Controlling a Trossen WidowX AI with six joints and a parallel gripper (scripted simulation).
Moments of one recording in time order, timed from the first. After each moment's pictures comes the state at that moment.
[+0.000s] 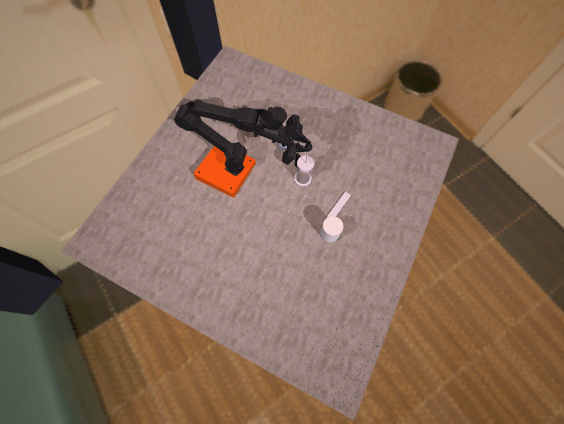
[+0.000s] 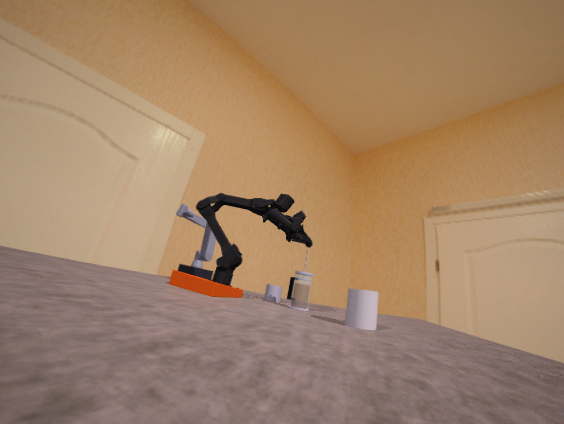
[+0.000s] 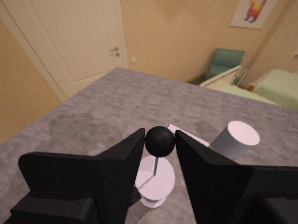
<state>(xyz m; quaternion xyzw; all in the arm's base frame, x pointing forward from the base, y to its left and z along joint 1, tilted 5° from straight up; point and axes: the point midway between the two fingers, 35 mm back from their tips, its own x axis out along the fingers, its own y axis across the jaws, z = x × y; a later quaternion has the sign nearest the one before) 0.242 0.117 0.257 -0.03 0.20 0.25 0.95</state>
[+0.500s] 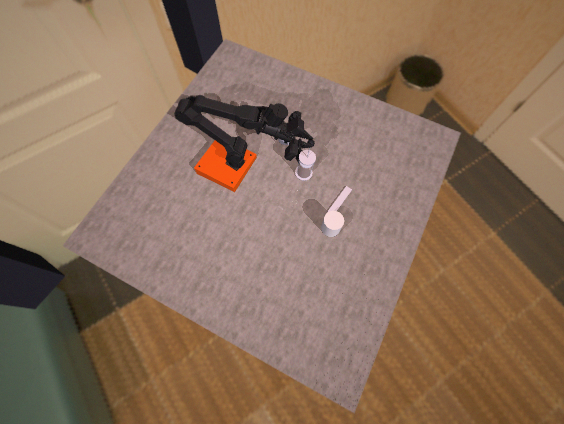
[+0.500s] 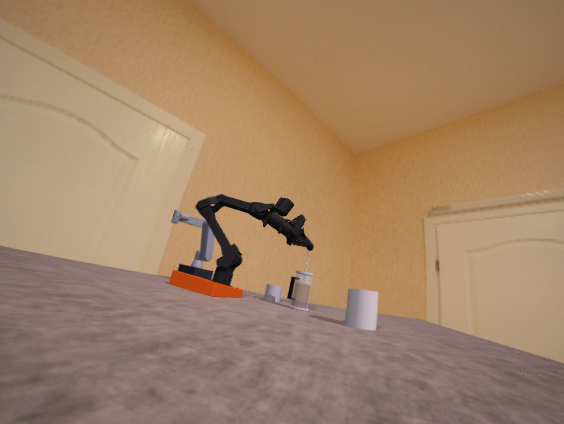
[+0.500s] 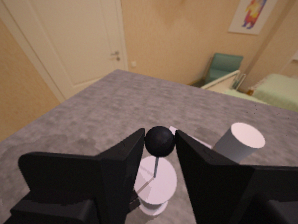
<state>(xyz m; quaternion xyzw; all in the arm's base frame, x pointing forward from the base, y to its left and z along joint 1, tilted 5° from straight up) 0.248 0.121 0.243 -0.03 0.18 0.25 0.95</state>
